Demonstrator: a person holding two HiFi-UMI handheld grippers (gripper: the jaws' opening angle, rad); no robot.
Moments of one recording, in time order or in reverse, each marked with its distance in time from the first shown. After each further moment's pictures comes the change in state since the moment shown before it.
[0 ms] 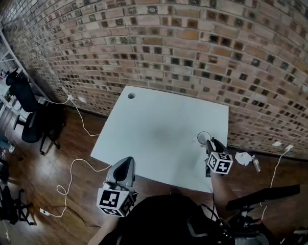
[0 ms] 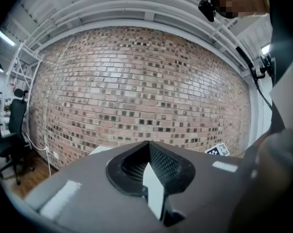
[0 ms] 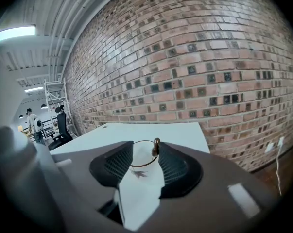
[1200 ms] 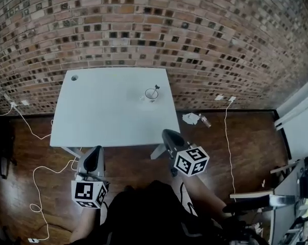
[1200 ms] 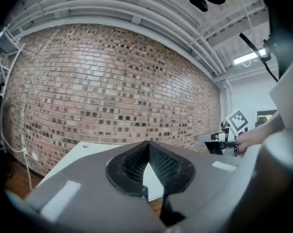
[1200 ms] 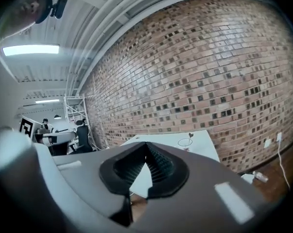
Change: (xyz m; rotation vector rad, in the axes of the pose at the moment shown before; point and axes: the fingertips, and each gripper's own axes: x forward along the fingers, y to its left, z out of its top) left arm -0.105 -0.022 -0.048 0.027 -0.005 -0.304; right arm -0.255 0.180 0.002 0.014 -0.161 0.123
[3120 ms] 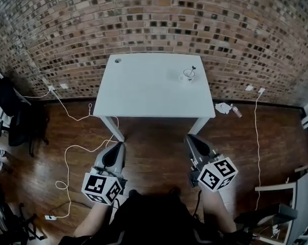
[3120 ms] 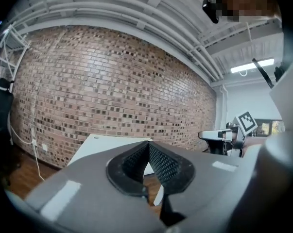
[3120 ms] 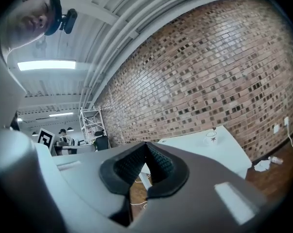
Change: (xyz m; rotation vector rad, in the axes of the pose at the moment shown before) left arm -0.190 -0.015 0.018 -0.065 0.039 -0.032; right arm -0.139 0.193 -0.008 0.064 -0.101 0.131
